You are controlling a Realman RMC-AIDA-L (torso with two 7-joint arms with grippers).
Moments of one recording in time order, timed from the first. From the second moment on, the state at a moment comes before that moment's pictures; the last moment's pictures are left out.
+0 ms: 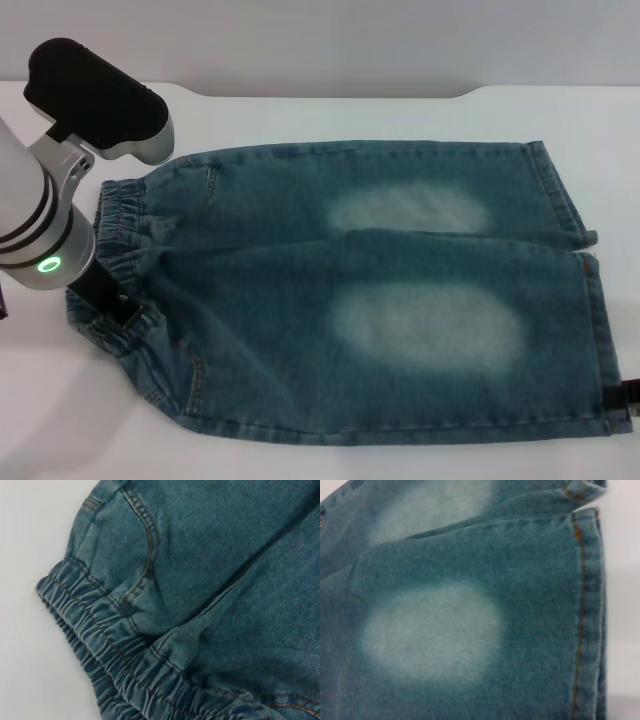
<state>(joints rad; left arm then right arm) -0.50 -2.06 -1.48 -1.60 2.89 -1.68 0.22 0.13 2.07 2.15 1.38 -2.32 1.67 -0.44</state>
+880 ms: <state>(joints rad) -0.51 -2.06 -1.48 -1.58 2.89 -1.68 0.22 0.13 2.08 2.14 1.34 -2.30 1.67 -0.42</state>
